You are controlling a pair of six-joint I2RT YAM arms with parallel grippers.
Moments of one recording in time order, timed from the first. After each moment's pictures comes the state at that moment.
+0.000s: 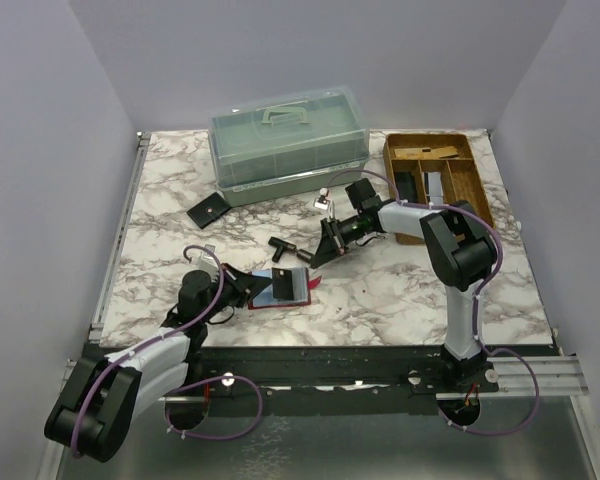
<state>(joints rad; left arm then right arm) -0.35 0.95 0.01 0.64 0.36 -1.24 0.47 2.07 1.25 -0.26 -1.19 0.07</state>
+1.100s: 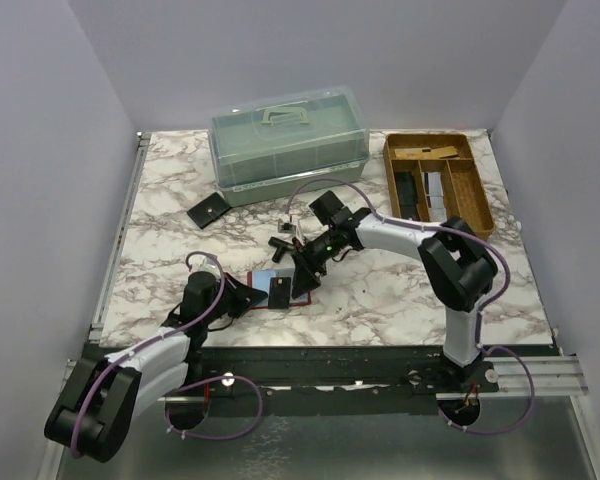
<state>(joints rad) -0.35 0.98 0.01 0.42 0.32 -1.15 0.70 1.99 1.28 -0.38 -1.05 -0.15</state>
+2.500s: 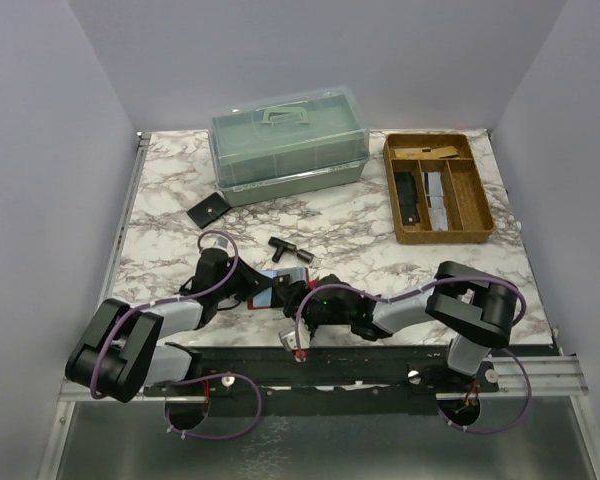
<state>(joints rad) -0.35 1.26 0.21 0.41 0.31 -1.09 1.14 1.72 0.58 0.64 -0.24 -1.30</state>
